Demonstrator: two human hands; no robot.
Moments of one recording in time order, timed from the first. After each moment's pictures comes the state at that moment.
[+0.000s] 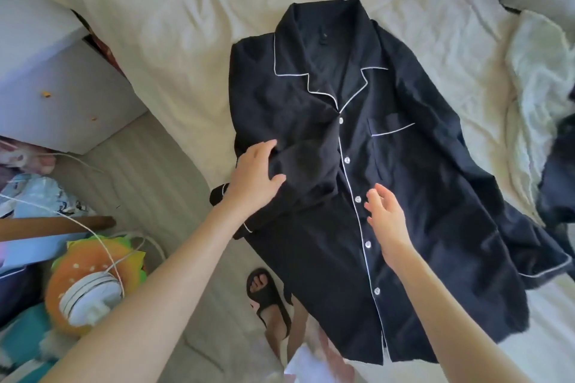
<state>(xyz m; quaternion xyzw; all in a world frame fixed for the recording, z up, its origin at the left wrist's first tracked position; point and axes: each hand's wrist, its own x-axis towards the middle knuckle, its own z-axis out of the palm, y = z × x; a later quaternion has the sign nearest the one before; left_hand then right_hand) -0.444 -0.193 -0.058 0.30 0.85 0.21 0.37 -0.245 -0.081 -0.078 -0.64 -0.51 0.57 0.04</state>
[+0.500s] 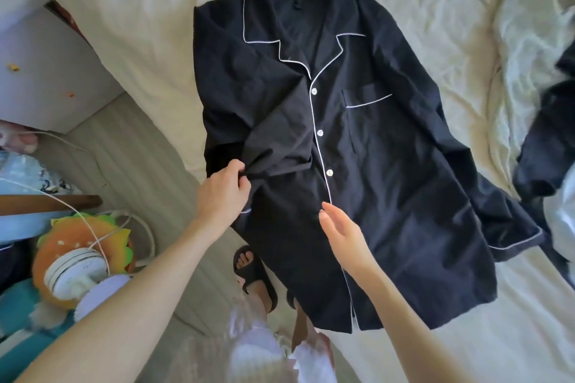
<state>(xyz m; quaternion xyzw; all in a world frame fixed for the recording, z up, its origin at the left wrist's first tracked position) -0.383 -0.227 -0.098 0.29 0.92 0.14 0.22 -0.183 -0.121 -0.084 -0.53 -0.59 0.60 -0.10</state>
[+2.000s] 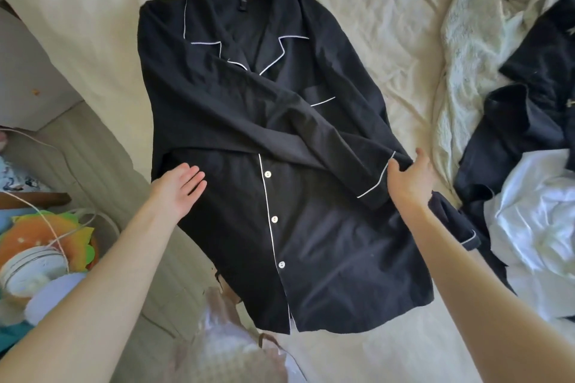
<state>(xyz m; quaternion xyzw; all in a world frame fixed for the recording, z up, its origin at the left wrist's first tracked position) -0.365 -0.174 -0.096 -0.39 0.55 0.63 0.39 -0.117 0.089 -0.082 -0.68 -0.67 0.30 0.01</state>
